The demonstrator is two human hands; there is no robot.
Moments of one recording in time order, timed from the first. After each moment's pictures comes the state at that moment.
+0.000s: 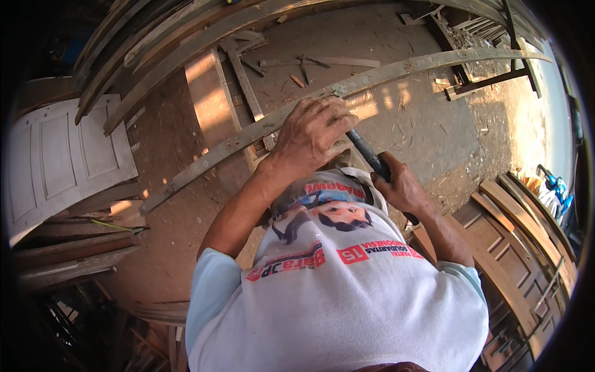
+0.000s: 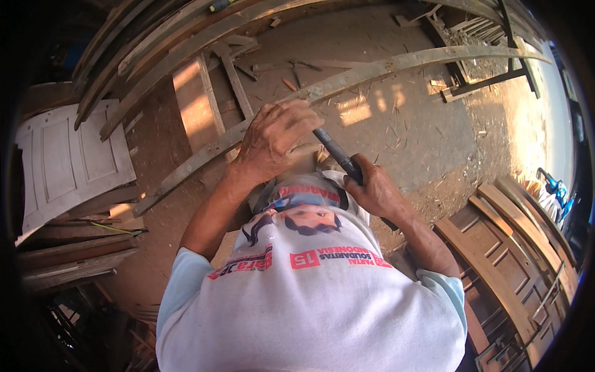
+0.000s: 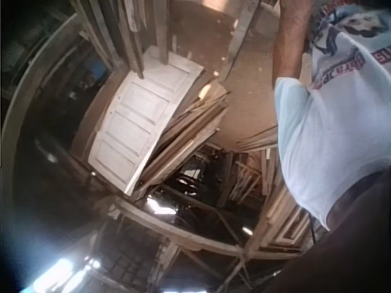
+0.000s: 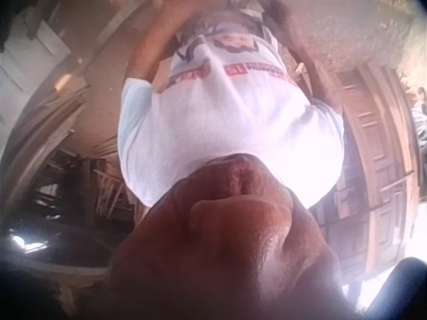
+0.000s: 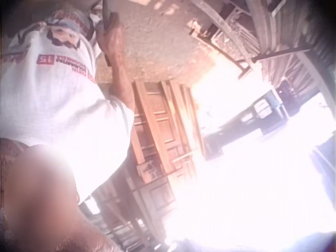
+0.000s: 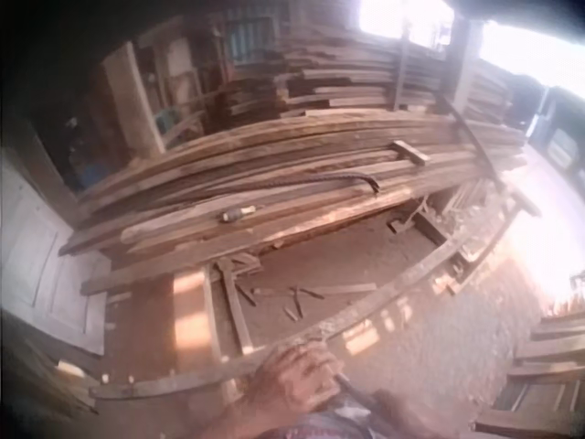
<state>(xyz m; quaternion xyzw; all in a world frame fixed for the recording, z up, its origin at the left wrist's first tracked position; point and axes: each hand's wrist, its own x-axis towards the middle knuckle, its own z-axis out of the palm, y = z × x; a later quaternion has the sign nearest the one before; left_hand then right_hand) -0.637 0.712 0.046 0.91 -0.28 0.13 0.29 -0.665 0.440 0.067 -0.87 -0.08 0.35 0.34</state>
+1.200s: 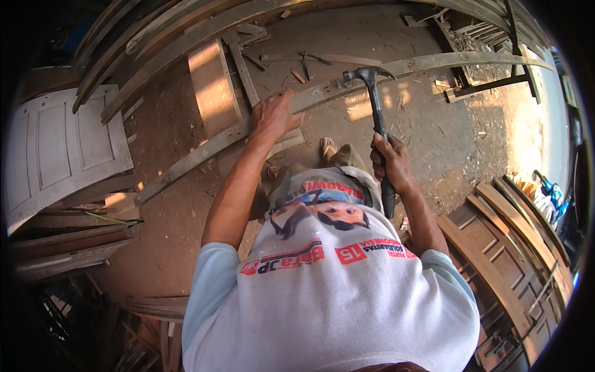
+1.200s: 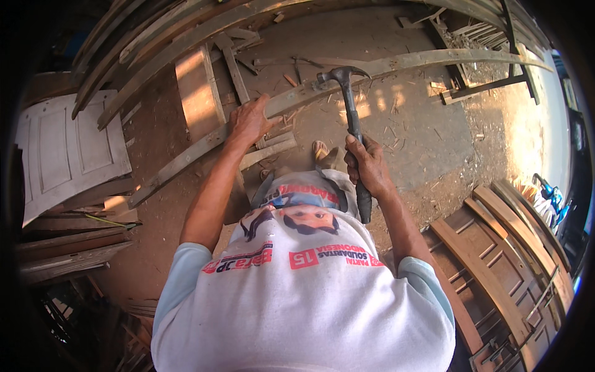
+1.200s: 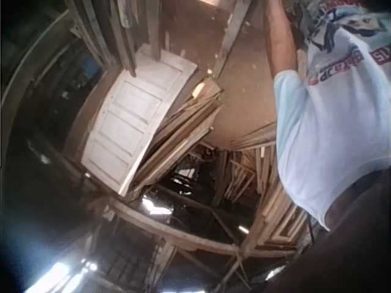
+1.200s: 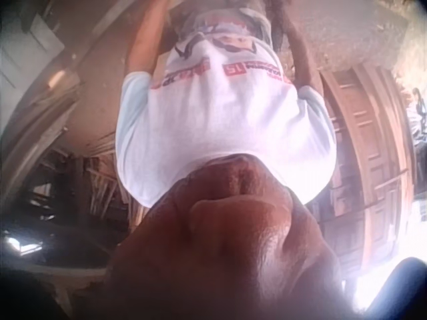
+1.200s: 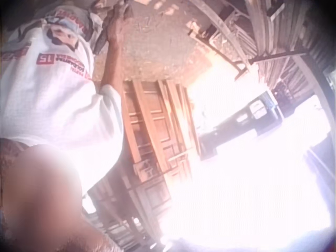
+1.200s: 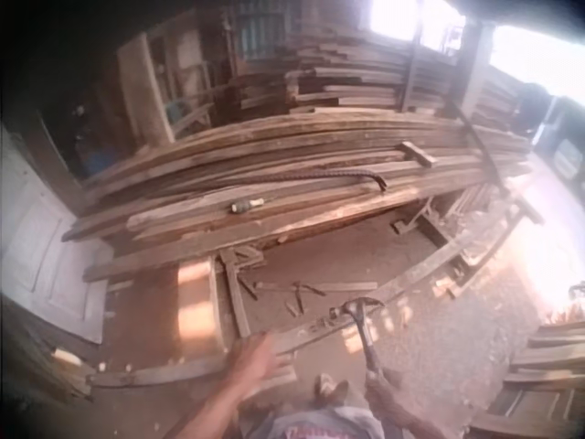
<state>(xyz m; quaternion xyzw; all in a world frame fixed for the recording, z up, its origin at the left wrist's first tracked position) -0.630 0.768 -0.061 0.97 0.04 -0.11 0.20 -0.662 0.460 0.011 -0.68 0.14 0.32 0.64</state>
